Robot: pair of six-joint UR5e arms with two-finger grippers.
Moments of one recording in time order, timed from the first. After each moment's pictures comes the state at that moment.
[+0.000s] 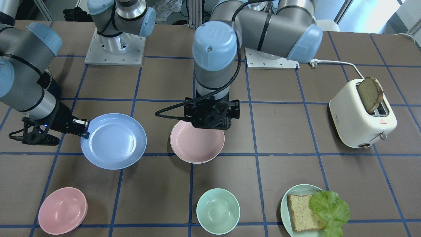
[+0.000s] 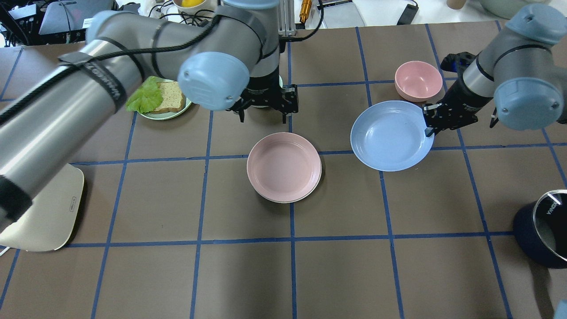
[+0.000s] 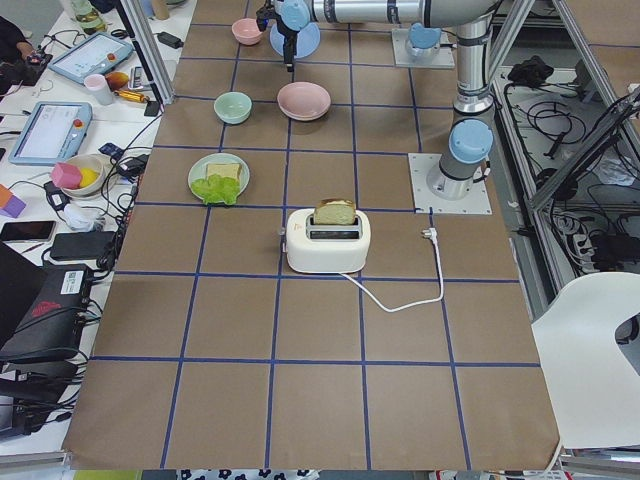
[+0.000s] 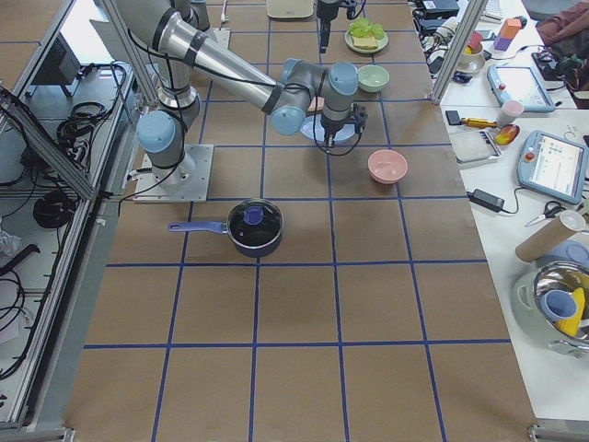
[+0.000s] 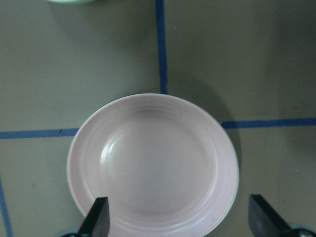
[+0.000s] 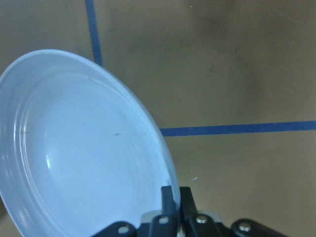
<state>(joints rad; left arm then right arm) -1.87 -1.86 -1.44 -1.47 1.60 -0.24 1.33 -1.37 1.86 -1.98 -1.40 -0.18</state>
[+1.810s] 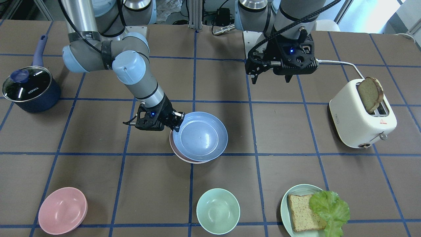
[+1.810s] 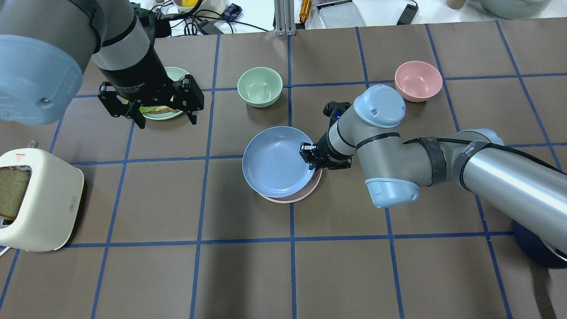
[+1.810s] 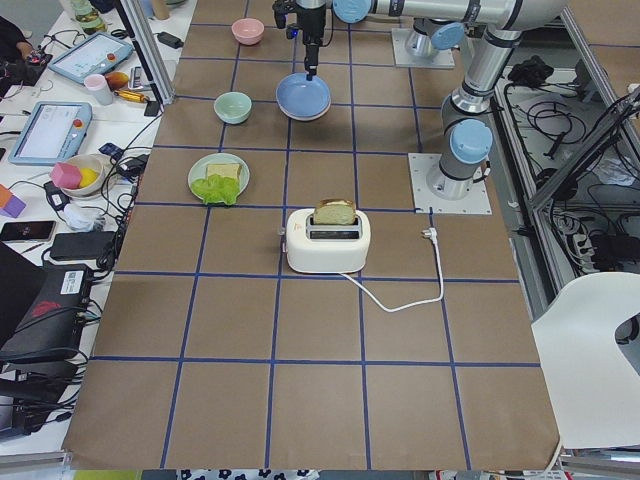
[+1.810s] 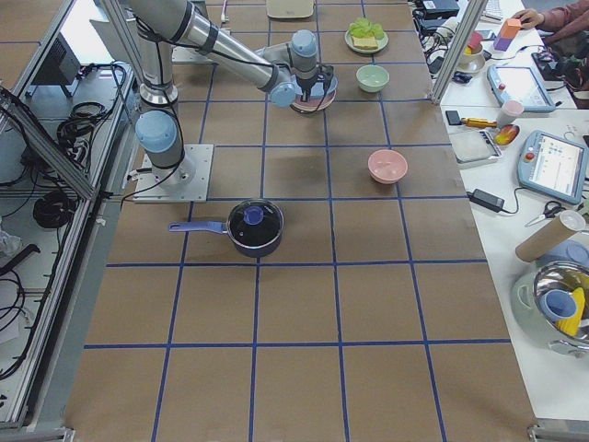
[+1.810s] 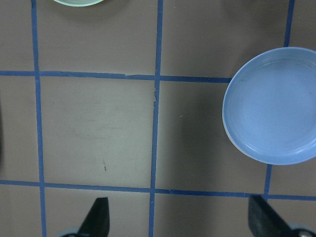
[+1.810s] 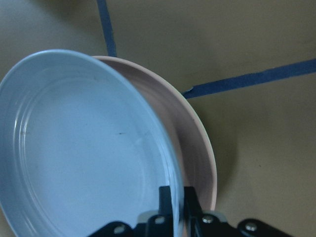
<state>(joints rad) -1.66 -1.56 -1.59 -1.59 1.60 -0.15 1.76 -1.31 2.06 -2.48 -1.27 0.42</state>
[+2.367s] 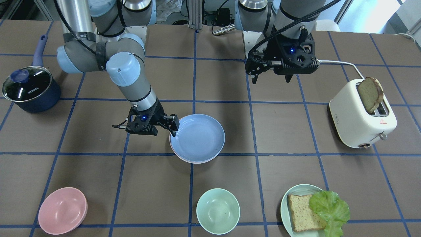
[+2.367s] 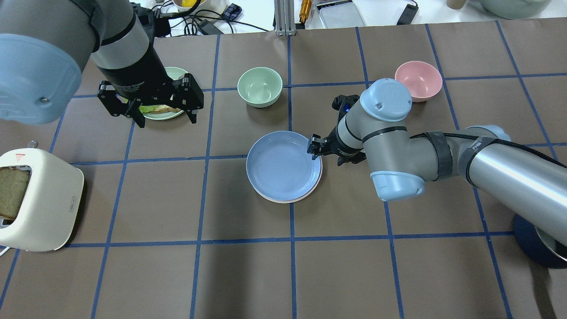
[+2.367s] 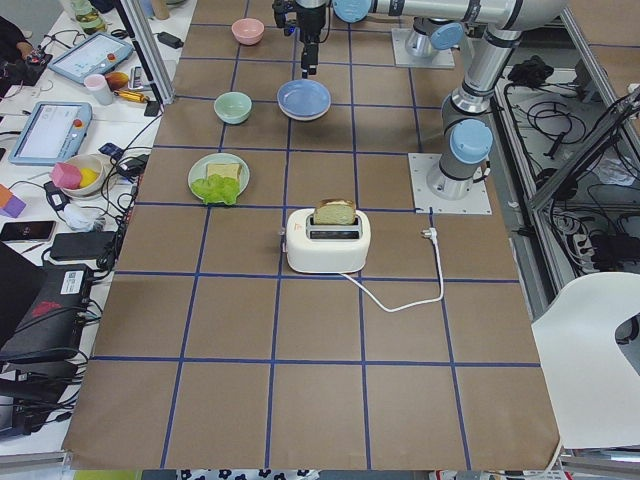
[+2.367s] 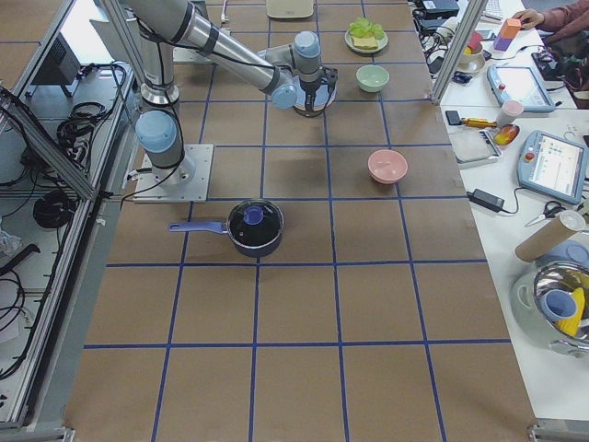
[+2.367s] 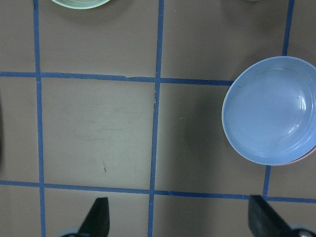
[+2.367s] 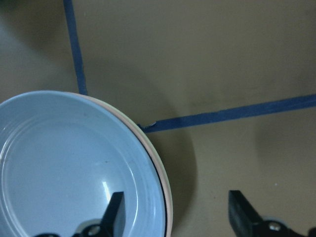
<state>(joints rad) -1.66 -1.56 -1.58 -1.59 1.60 -0.15 1.72 -1.31 2.03 -2.47 -1.37 0.34</state>
